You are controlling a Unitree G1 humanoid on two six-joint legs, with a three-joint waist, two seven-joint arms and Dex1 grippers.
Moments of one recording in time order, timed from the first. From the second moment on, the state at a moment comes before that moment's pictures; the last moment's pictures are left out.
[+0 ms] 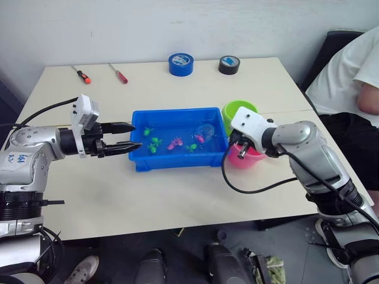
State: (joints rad) left arm -0.58 0.84 0.16 0.10 -0.48 0.56 -1.18; right arm -0.79 -0.66 0.29 -0.27 -0.09 1.02 0.88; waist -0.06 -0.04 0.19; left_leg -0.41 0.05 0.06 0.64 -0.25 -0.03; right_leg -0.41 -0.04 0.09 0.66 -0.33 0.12
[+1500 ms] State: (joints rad) left arm -1.03 0.63 -0.03 0.65 -0.34 0.27 -1.42; right arm -0.24 -1.00 -0.43 -0.70 0.35 1.18 0.79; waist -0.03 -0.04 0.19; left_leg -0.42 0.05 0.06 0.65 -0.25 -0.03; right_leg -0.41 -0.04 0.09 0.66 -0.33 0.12
